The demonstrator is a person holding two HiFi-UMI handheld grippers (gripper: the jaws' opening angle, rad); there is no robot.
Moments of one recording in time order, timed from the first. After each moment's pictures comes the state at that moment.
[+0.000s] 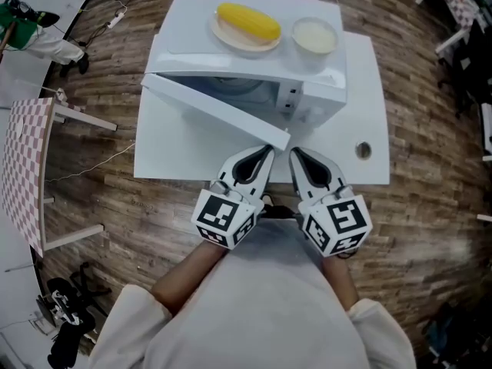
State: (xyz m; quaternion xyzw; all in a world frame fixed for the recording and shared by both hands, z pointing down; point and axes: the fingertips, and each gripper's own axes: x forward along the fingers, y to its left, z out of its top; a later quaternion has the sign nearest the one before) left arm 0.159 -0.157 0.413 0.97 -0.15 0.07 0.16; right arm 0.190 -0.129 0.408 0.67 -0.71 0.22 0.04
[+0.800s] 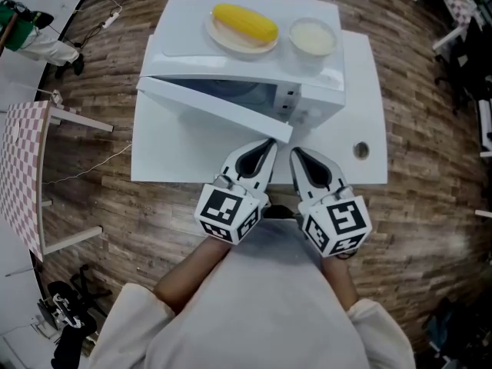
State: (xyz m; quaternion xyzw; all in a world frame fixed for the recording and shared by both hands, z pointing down) left arm 0.174 -0.173 0.410 0.97 -0.16 0.07 0.17; right arm 0.196 -0.136 0.409 0.68 -0.70 0.23 0.05
